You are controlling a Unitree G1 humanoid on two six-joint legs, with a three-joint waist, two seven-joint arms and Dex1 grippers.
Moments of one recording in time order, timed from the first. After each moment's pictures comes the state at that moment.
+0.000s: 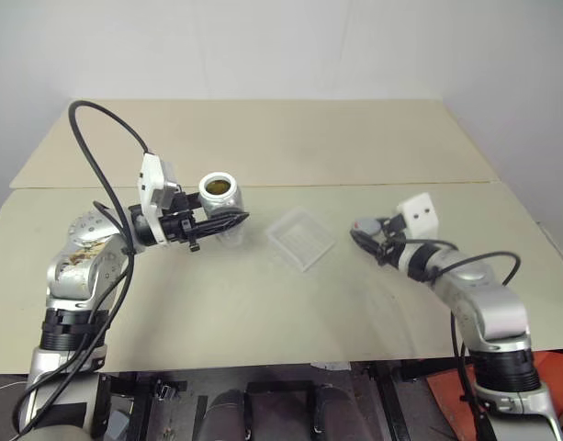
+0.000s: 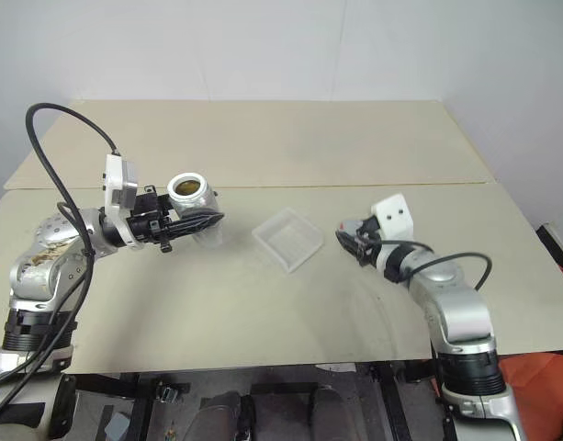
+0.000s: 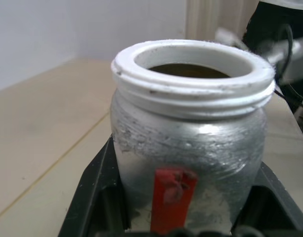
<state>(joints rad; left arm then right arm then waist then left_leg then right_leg) -0.54 0.61 0.10 -0.03 -0.53 0.38 -1.08 -0.30 -0.49 -0.01 -0.20 0.28 0.70 0.41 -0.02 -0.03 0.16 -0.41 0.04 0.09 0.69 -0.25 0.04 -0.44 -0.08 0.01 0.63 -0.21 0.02</state>
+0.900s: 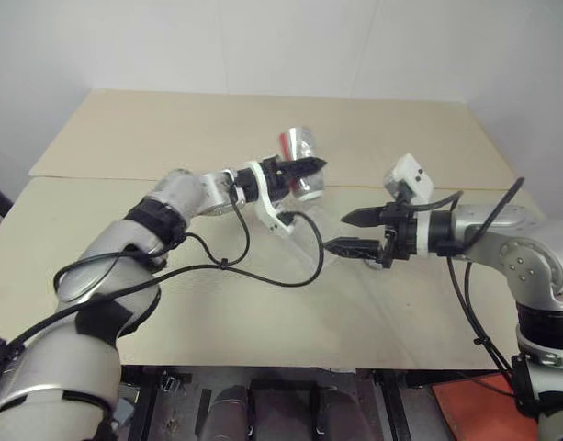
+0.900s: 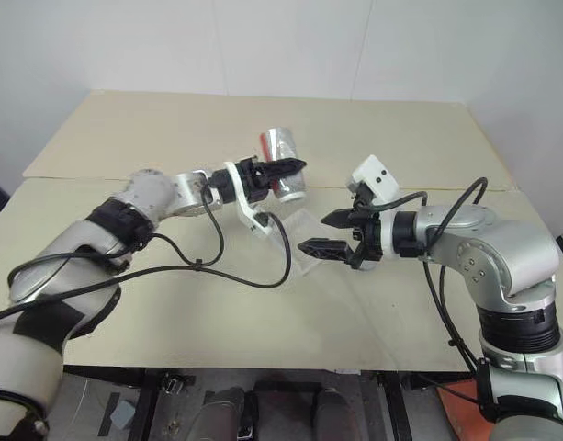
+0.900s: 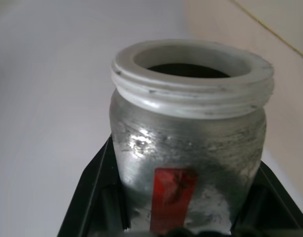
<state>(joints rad) -1.34 0.48 -0.93 0.92 1.38 -0.59 0.63 -0.69 -0.75 -0.01 -0.37 0.72 1.21 0.79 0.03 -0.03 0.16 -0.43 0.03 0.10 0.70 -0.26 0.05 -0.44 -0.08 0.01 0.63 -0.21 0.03</state>
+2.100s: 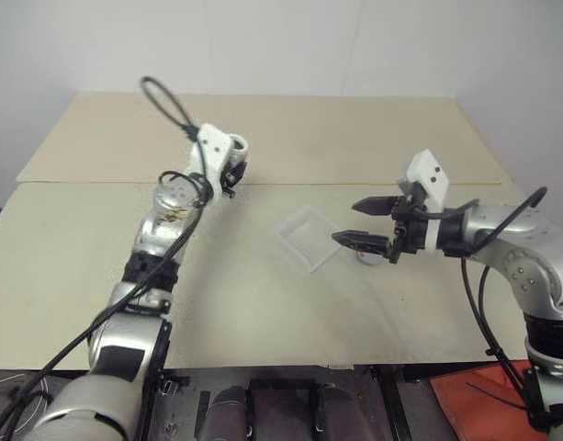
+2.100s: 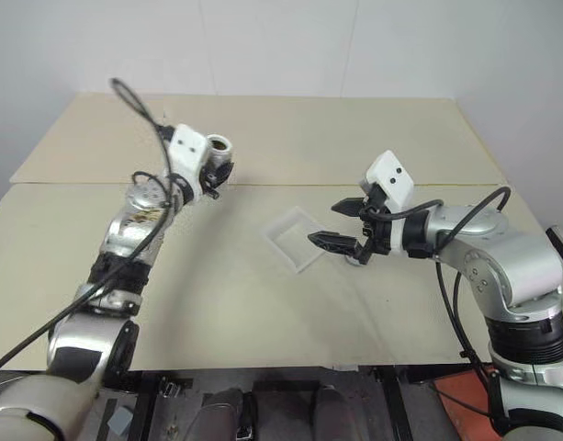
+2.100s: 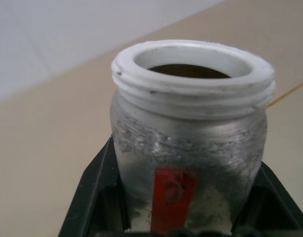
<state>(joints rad) -0.81 0.35 -0.02 0.30 -0.09 0.45 -0.32 -0.60 -0.79 -0.03 -0.37 0.65 0.97 0.80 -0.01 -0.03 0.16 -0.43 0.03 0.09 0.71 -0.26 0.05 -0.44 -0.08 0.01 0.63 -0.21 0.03</state>
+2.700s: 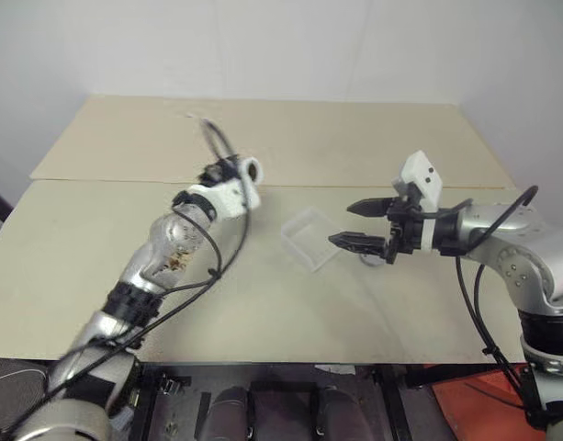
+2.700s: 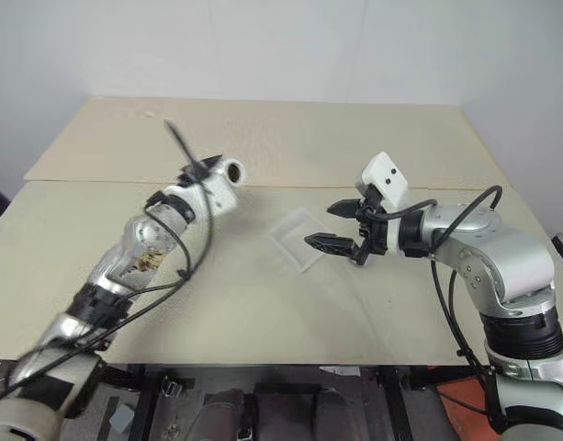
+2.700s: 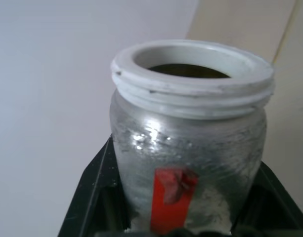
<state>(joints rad) -0.89 0.62 -0.50 0.42 0.65 -0.27 -0.07 -0.63 -0.80 0.01 -0.34 0.64 0.96 0.85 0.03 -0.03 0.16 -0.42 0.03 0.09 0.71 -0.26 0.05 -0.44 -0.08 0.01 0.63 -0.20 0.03</state>
